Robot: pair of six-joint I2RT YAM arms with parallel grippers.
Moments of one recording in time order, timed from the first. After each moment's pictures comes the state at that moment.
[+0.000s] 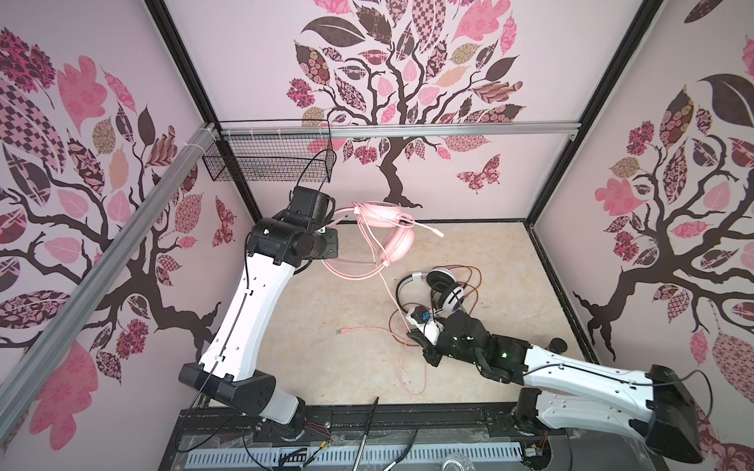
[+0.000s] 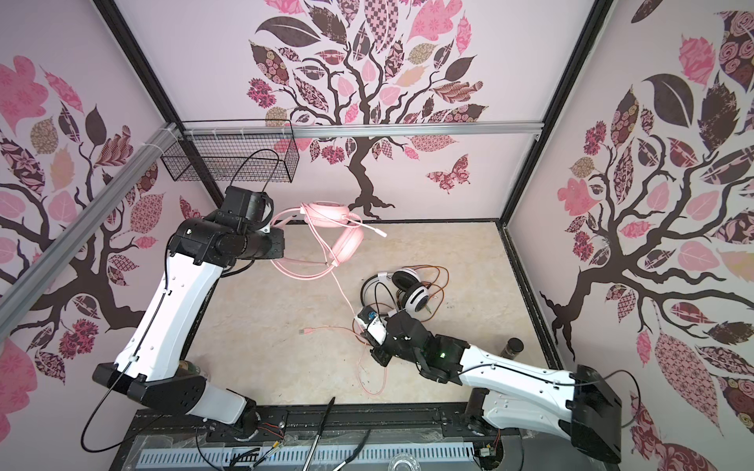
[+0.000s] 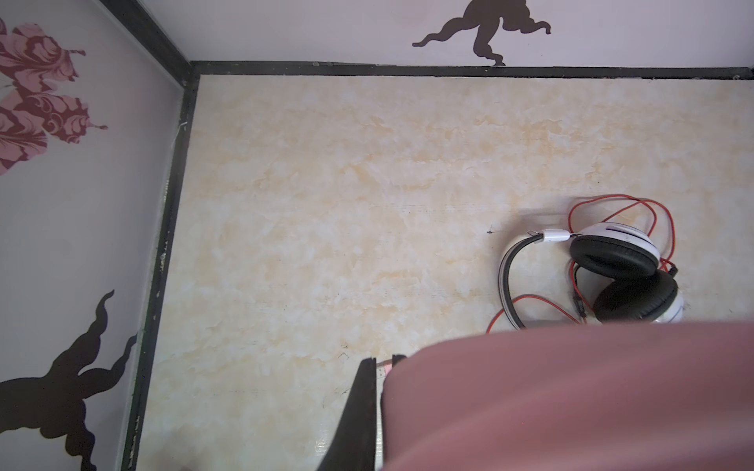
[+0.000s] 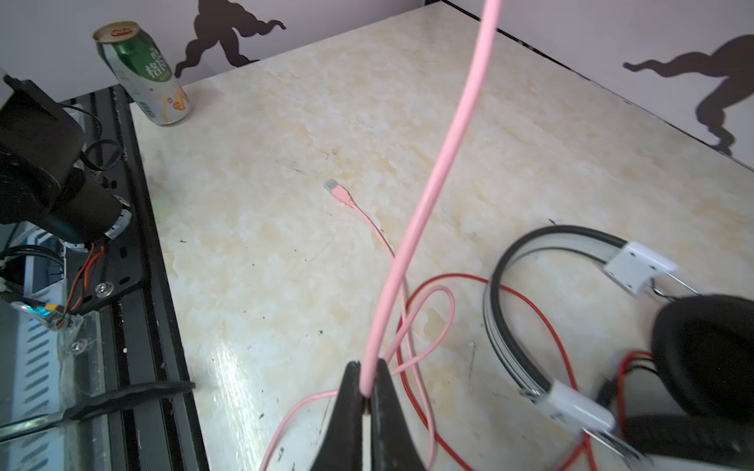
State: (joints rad) left arm -0.35 1.50 1.96 -1.34 -0.22 -0.27; right arm 1.05 1.00 0.63 -0.15 0.06 0.03
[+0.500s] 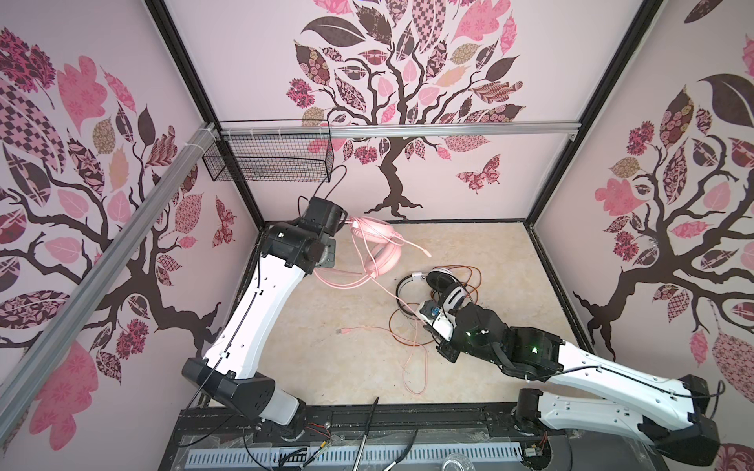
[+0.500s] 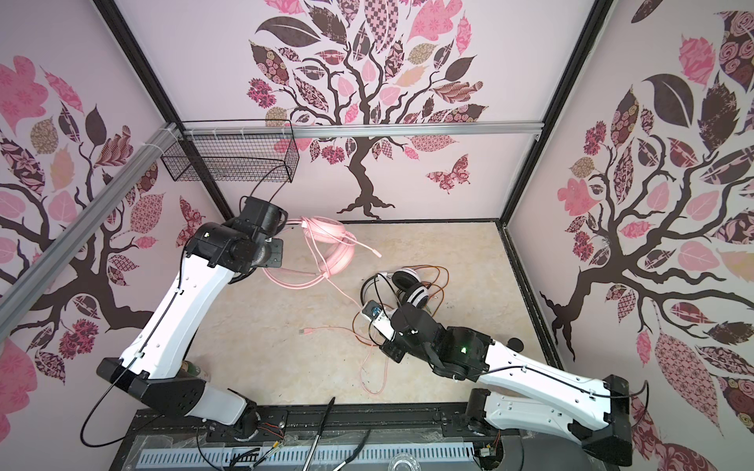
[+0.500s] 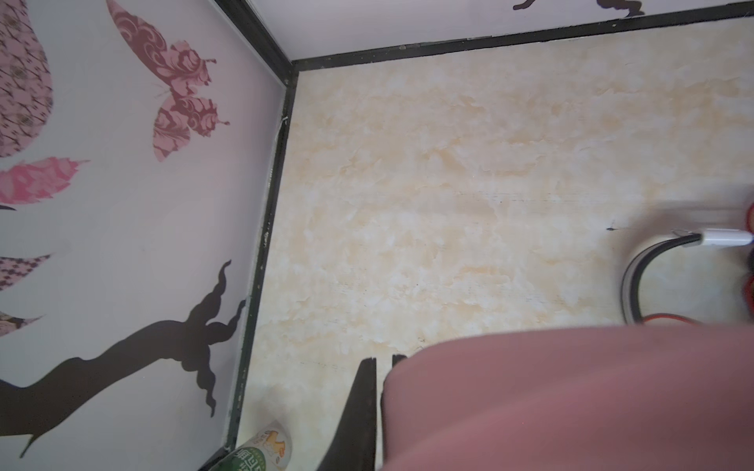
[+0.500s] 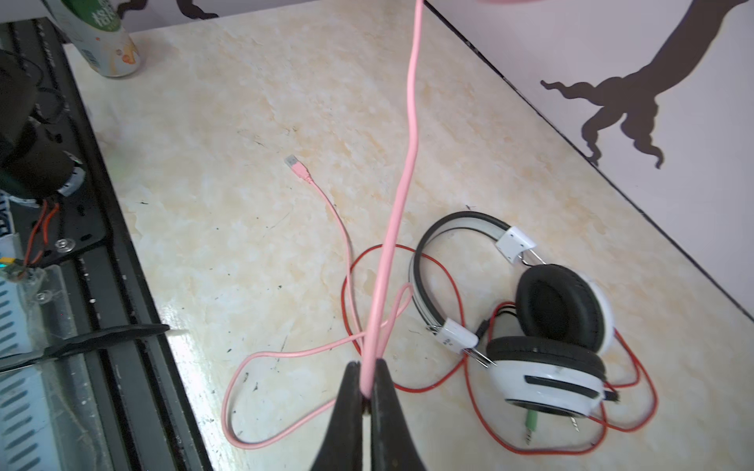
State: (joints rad) left arm -0.46 1.51 1.86 -1.37 -0.55 -0.28; right arm 1.11 0.98 0.94 -0.60 0.25 -0.08
